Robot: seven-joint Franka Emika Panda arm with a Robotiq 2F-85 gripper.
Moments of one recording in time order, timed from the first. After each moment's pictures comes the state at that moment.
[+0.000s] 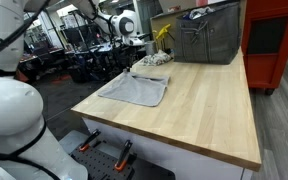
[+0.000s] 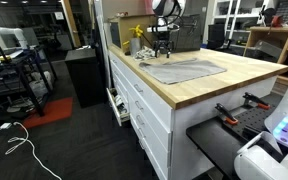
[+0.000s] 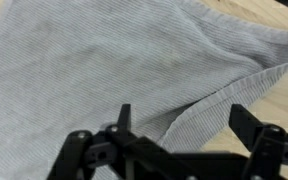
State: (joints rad) arm 0.14 0.55 -0.03 -1.63 0.29 2.04 1.08
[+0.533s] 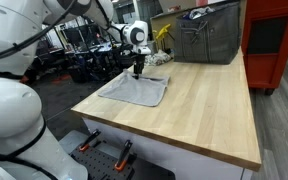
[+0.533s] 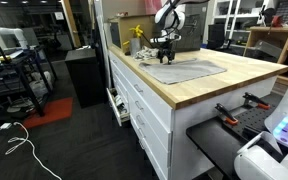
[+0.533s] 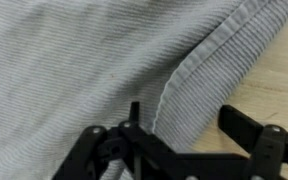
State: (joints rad) arm 0.10 0.73 -0.06 -1.50 0.29 2.04 1.25
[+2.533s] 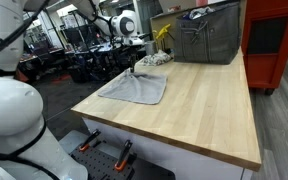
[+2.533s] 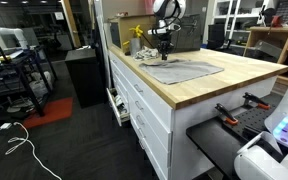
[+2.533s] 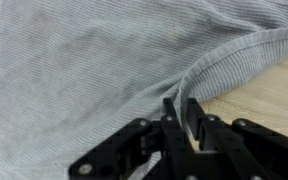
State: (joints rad) arm 0.14 0.54 -0.03 -1.65 0.20 2.06 1.24
